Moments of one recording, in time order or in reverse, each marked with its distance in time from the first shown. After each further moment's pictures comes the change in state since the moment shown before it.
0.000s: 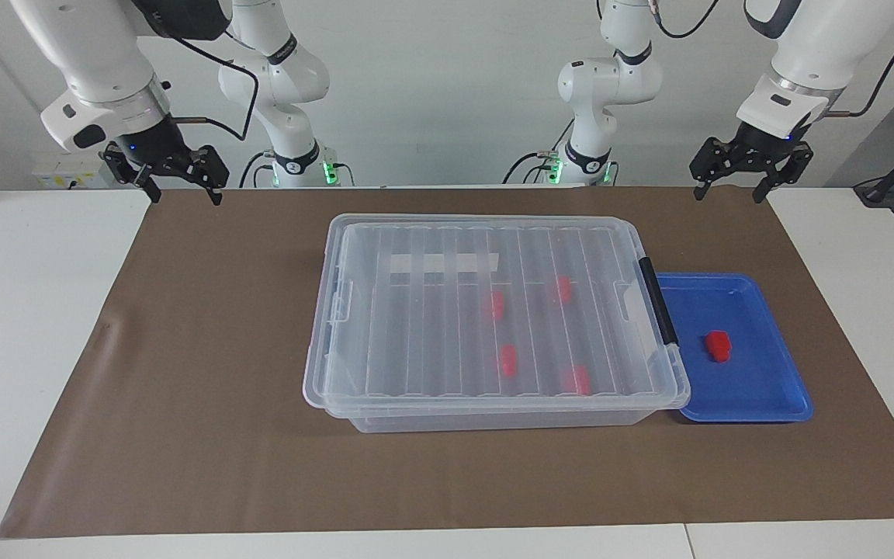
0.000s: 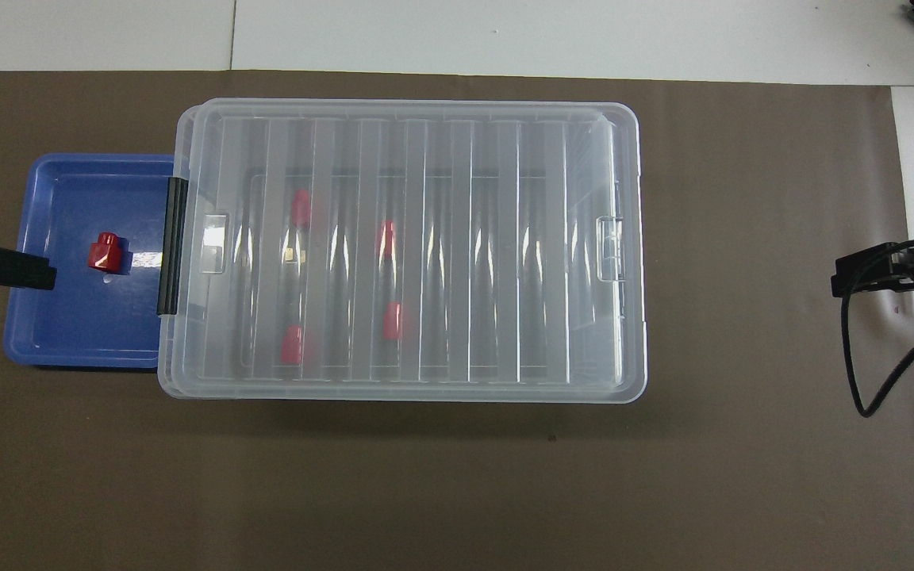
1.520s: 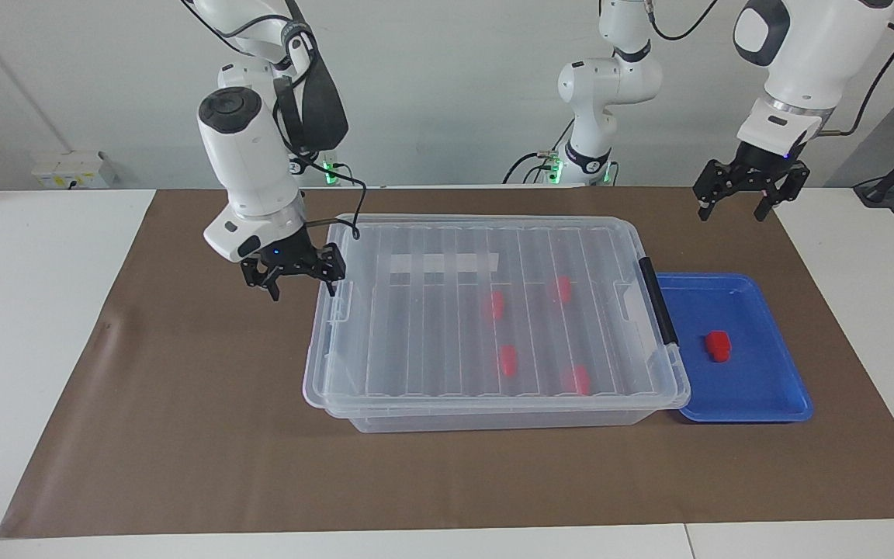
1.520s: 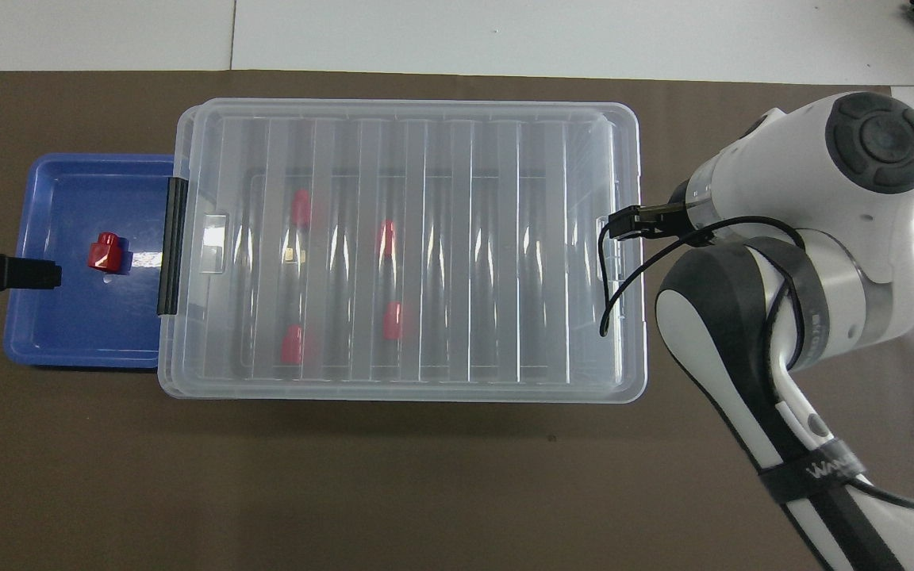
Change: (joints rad) left arm 0.045 -0.077 0.017 -0.263 0.000 0.299 0.000; right arm 0.226 0.214 0.014 -0.138 0.056 0.508 0.139
